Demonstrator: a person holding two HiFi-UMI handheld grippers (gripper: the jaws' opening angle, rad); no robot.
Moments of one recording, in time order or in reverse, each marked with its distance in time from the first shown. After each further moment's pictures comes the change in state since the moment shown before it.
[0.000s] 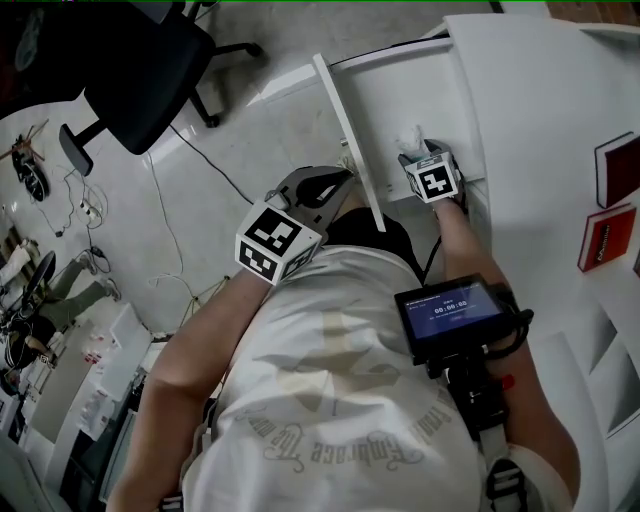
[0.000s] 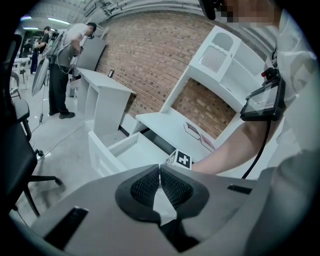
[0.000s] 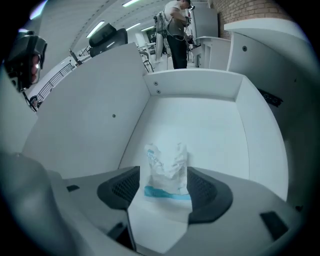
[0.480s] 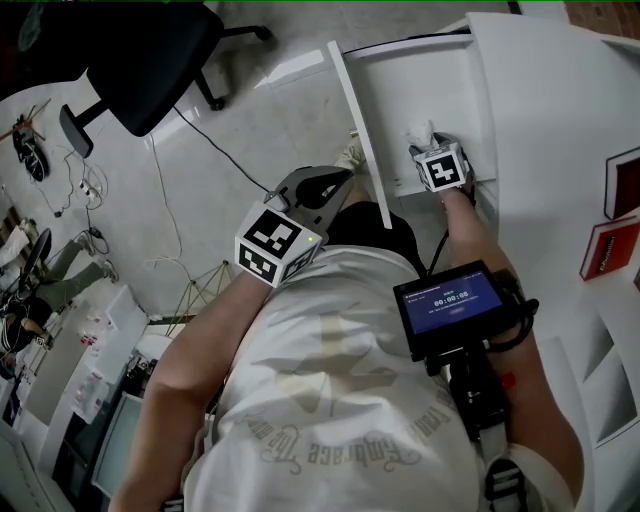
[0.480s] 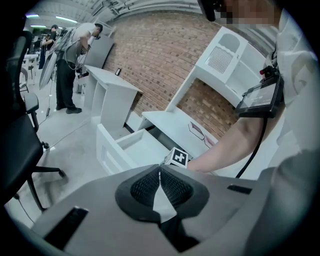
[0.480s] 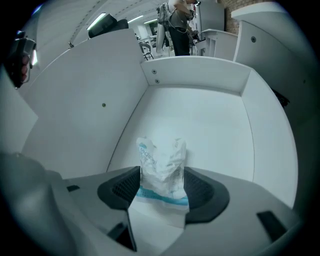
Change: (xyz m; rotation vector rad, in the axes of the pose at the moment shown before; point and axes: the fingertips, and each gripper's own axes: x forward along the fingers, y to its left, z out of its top) left arm -0.011 0.007 -0.017 -0.061 0.008 0.044; right arm 0.021 -0.010 -0.005 -0.039 0.069 -0.011
